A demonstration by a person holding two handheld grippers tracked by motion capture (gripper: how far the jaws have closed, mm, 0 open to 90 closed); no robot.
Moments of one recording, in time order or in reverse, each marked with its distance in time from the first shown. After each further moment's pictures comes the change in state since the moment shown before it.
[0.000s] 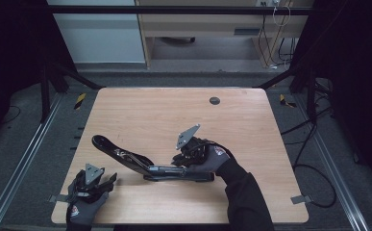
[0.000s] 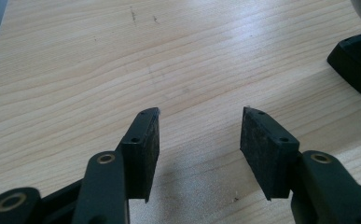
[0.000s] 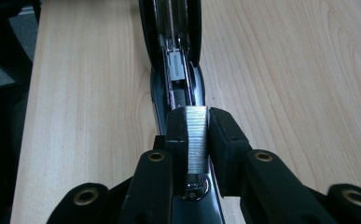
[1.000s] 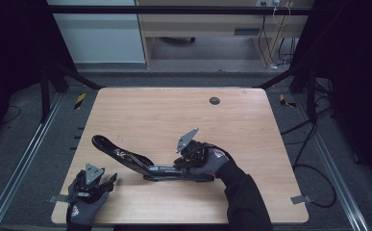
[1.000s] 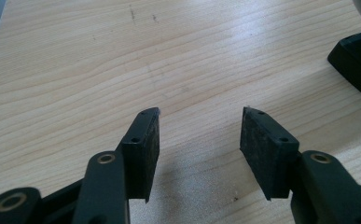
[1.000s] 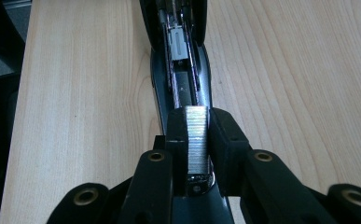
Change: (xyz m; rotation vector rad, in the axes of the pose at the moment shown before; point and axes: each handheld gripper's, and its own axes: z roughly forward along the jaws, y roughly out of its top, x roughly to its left) left arm 0.000 0.000 0.001 0.006 -0.003 0.001; right arm -0.002 -0.012 0.015 0.030 0.022 0.017
